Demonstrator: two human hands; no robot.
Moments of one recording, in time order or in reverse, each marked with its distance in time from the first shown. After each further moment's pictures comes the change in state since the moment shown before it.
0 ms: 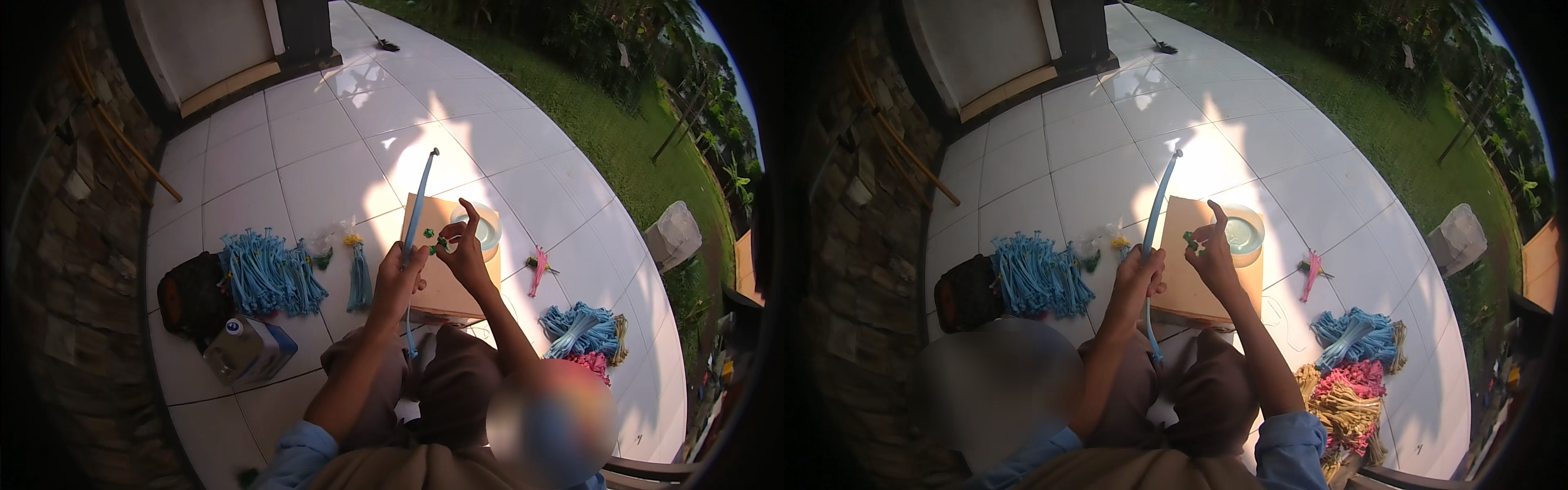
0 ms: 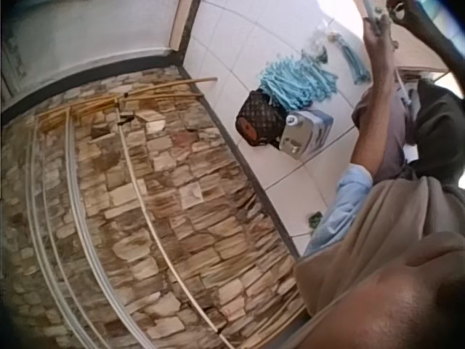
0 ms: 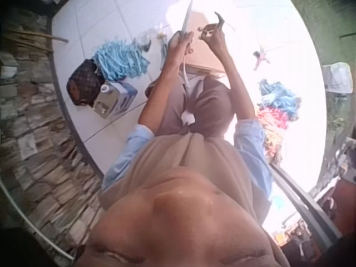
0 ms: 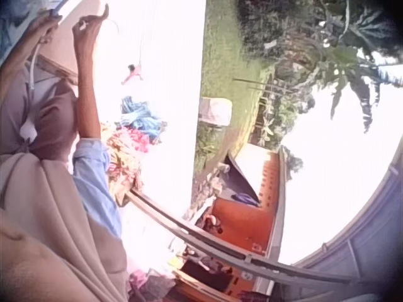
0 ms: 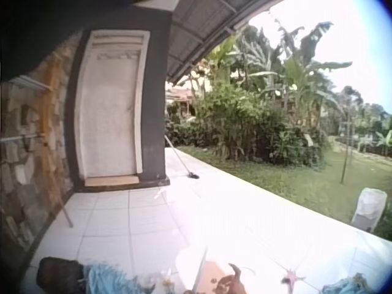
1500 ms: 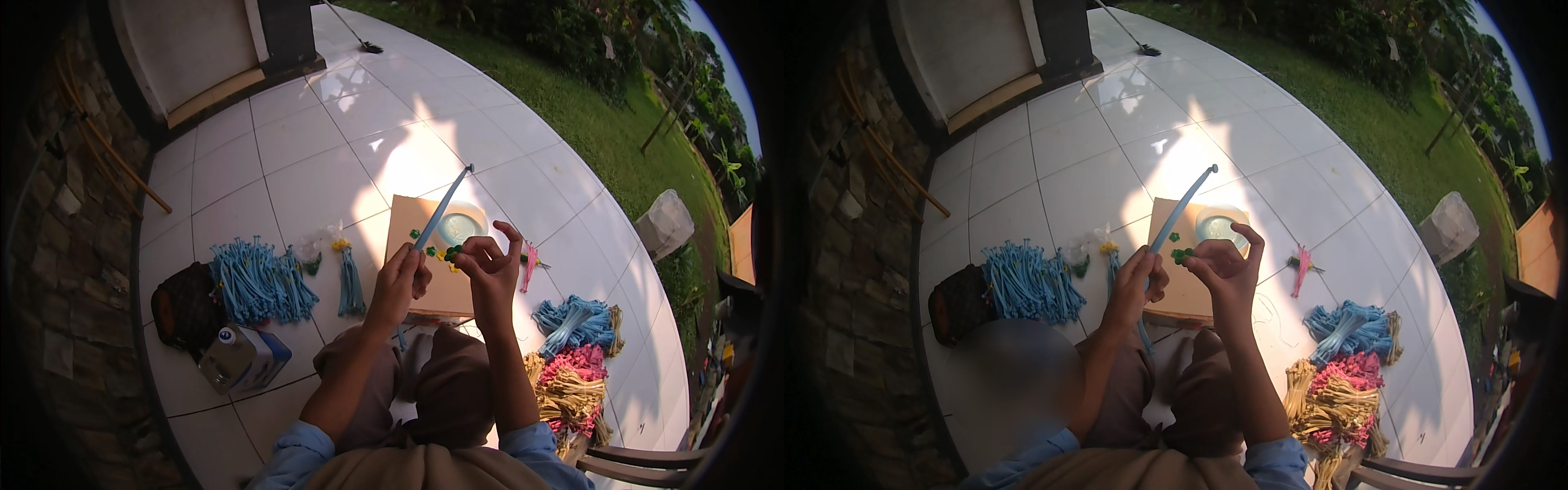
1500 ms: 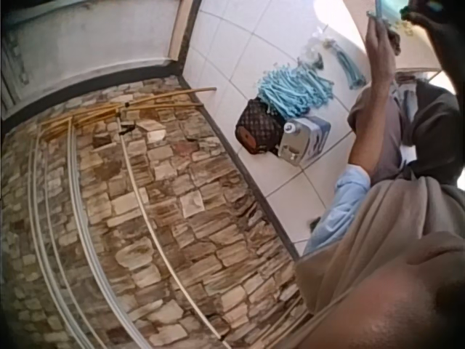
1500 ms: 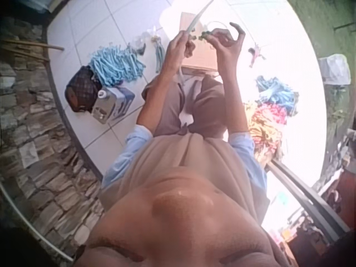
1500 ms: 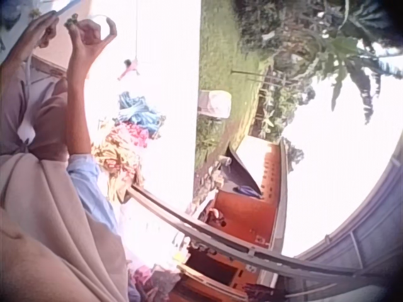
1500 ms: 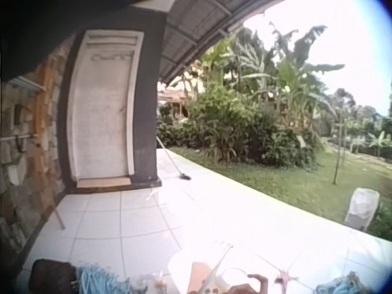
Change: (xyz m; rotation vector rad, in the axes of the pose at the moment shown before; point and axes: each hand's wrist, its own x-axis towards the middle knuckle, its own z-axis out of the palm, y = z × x) left_hand -0.003 -0.001 0.009 0.009 -0.246 0.063; right_hand -0.039 -0.111 -0.043 0.794 0.370 0.166
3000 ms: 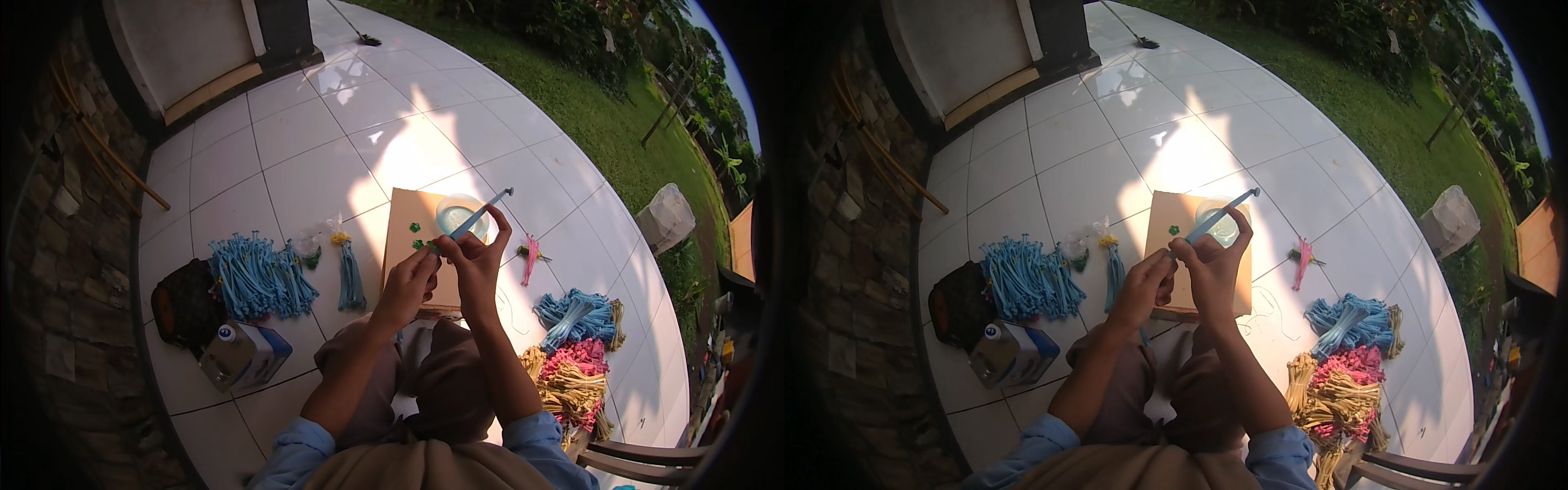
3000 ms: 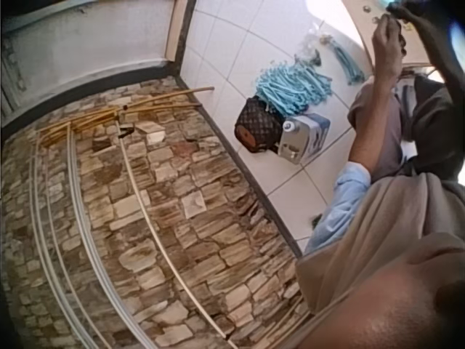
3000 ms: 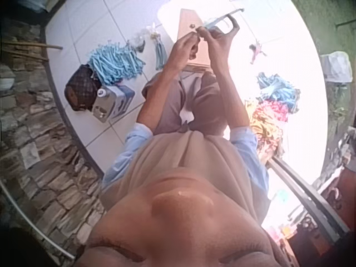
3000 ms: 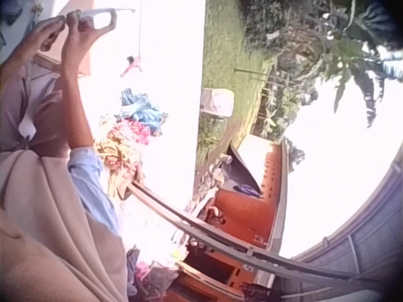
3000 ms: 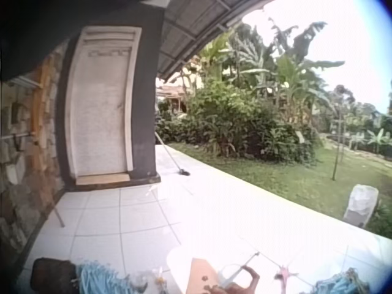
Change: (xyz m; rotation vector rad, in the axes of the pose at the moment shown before) left_hand -0.002 -0.003 0.010 -0.002 -0.053 -0.186; right_hand 0.007 0.018 0.011 -0.163 0.015 0.060
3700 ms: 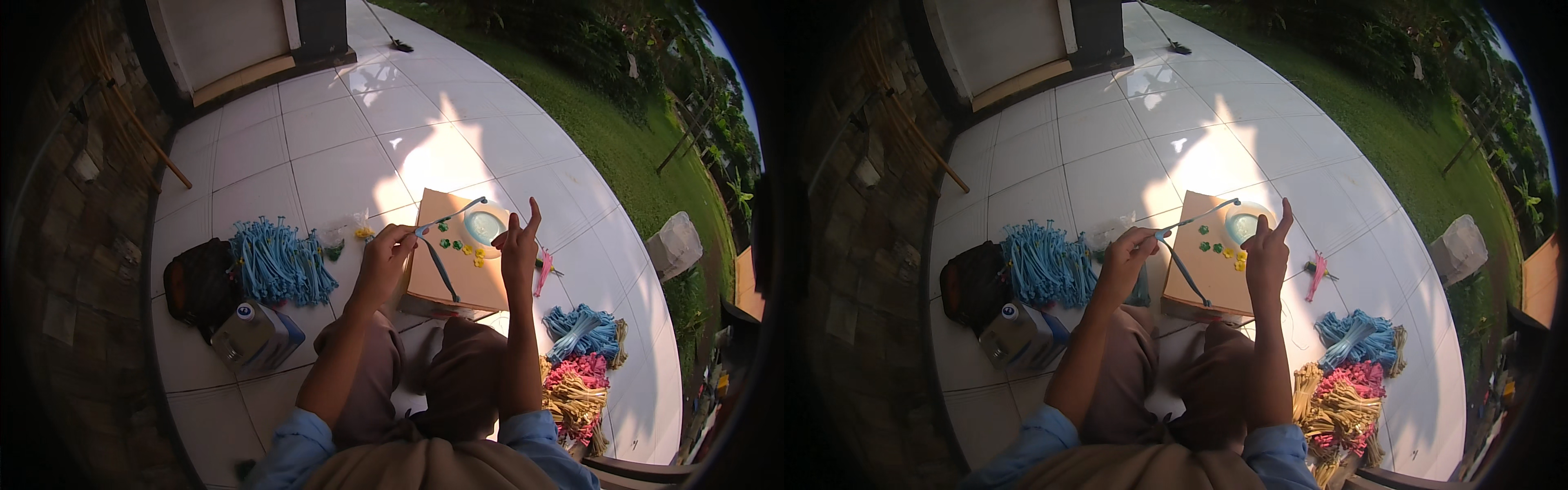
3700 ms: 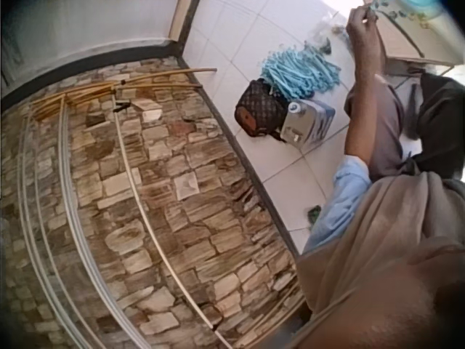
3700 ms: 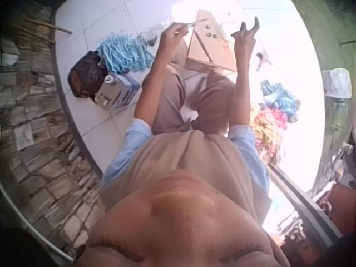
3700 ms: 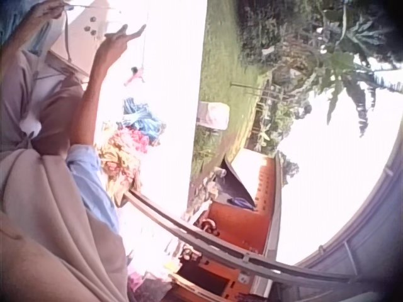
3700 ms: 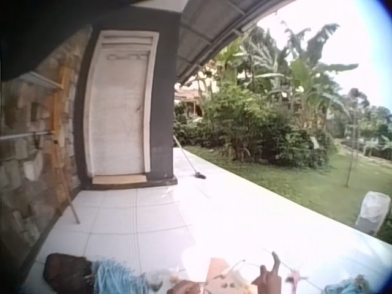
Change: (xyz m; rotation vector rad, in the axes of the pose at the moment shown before) left_hand -0.007 0.006 -0.074 0.516 0.260 0.443; right_hand 0.023 -0.003 -0.017 -0.738 0.156 0.092
